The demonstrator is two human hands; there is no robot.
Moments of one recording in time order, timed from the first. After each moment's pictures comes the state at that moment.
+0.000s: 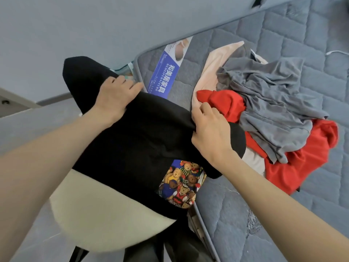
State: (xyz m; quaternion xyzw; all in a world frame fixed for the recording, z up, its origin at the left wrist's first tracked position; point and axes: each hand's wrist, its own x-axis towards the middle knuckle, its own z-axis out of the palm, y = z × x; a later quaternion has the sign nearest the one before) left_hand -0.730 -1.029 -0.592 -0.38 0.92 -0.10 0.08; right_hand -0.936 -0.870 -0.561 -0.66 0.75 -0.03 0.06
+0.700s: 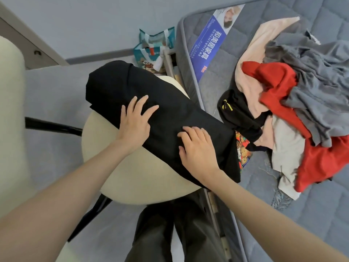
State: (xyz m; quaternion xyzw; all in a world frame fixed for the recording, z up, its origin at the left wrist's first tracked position) left_hand -0.609 -0.864 -0.671 -0.57 0.81 0.13 0.03; right_hand -0.792 -0.766 -0.650 -0.73 0.66 -0.01 0.17
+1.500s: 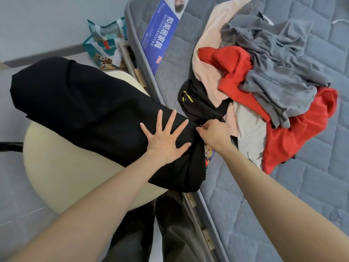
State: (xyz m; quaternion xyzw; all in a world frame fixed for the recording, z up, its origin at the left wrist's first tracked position) left_hand -0.784 -0.803 -0.727 -0.45 0.85 0.23 0.16; right_hand -0.942 -0.782 -0.680 -0.39 0.86 -0.02 0.33
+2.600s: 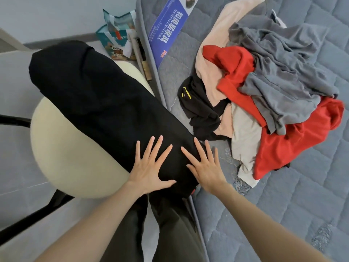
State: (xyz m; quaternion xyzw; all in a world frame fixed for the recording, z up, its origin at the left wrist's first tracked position) left_hand -0.738 -0.707 -0.725 -0.44 0.86 0.20 0.16; right_hand -0.956 -0.658 -0.715 -0.71 0.65 0.13 0.23
